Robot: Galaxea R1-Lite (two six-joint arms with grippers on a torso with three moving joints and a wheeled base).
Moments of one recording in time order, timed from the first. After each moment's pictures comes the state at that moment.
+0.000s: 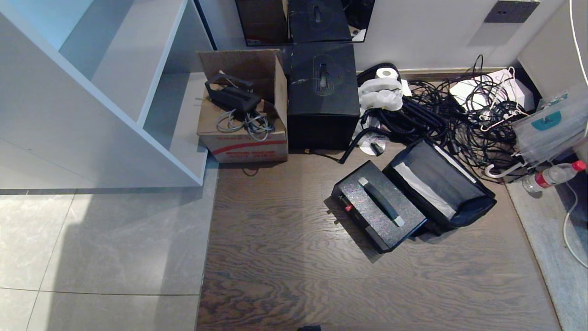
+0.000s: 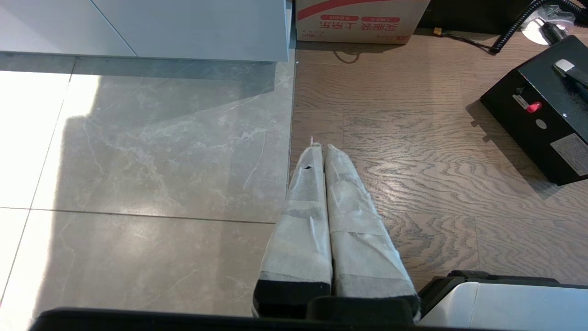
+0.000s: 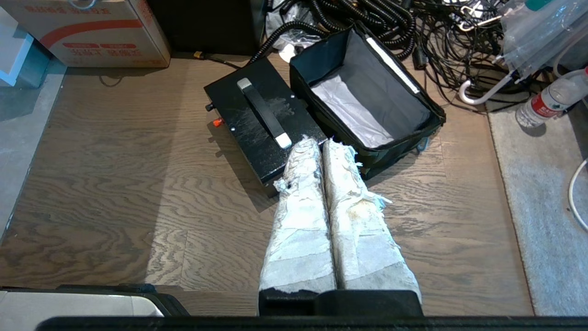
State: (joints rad) left arm 0.00 0.00 0.00 0.00 0.01 -0.01; right arm 0.01 0.00 0.00 -0.13 0.01 -0.05
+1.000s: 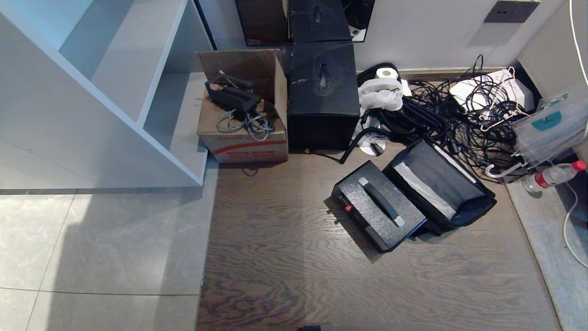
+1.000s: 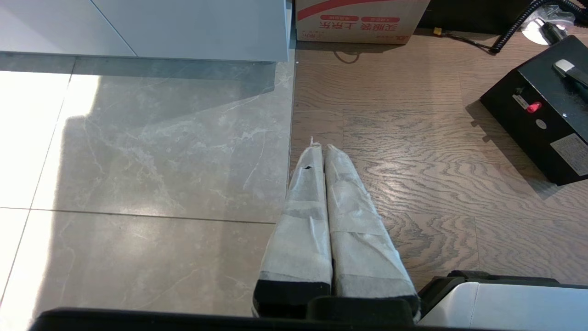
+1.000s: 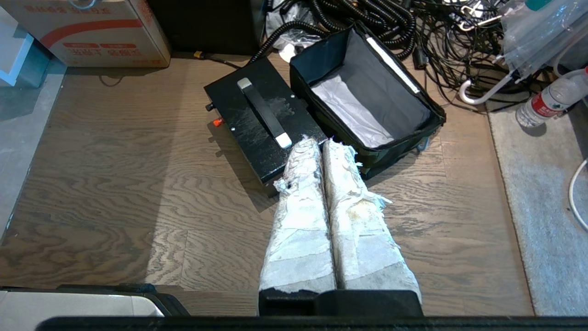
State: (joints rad) left arm 0.00 0.00 0.00 0.00 0.01 -0.01; right arm 0.01 0.00 0.00 -0.13 0.01 -0.05
